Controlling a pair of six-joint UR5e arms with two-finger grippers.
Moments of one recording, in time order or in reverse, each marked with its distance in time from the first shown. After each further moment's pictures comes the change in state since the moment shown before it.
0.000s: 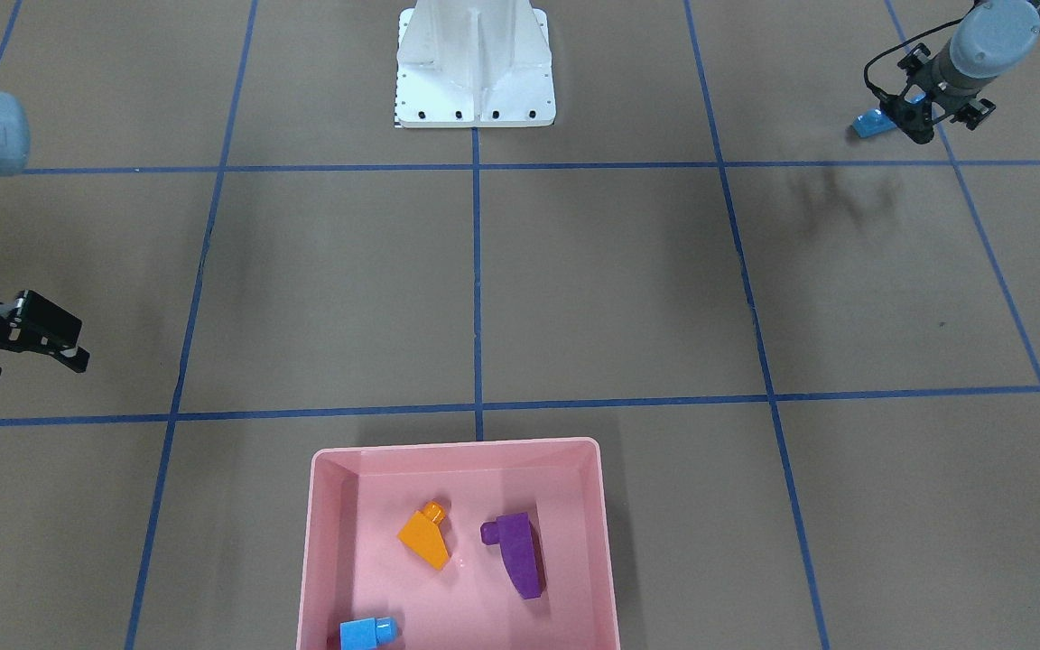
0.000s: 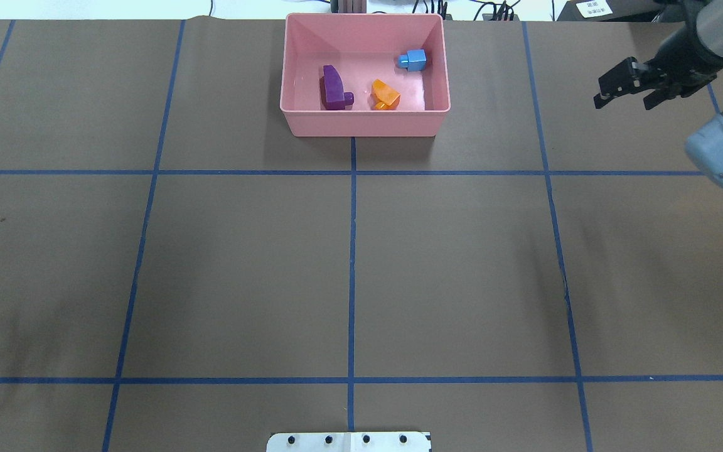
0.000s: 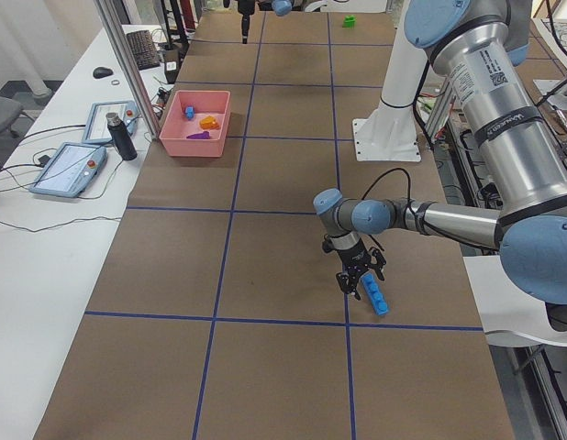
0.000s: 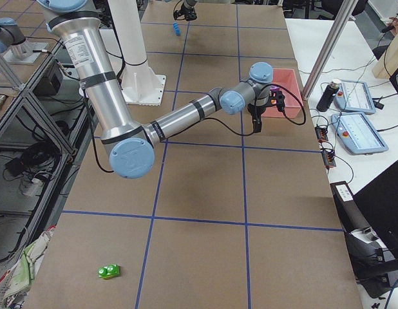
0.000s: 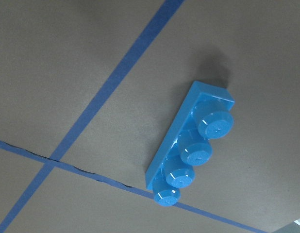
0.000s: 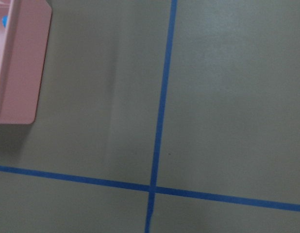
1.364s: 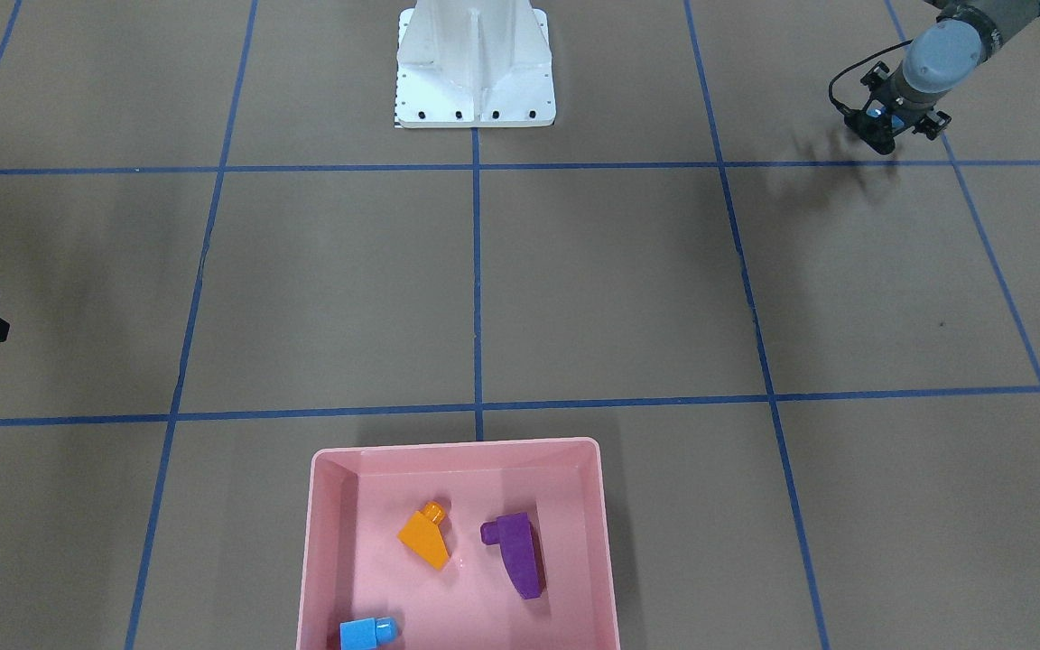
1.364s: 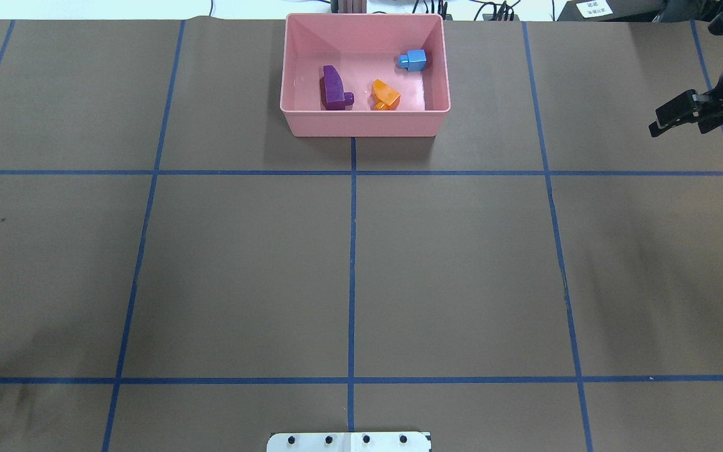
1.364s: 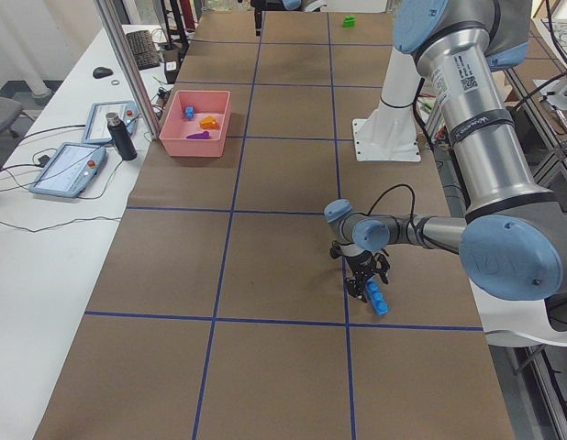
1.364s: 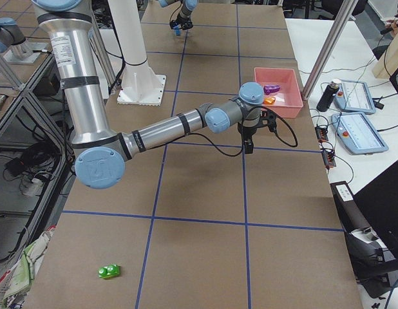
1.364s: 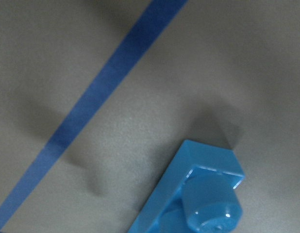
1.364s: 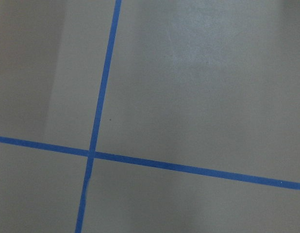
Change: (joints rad) left arm 0.180 -0.015 0.101 -0.208 0.002 -0.253; right arm 0.045 -0.123 0.025 -0.005 0.004 -0.144
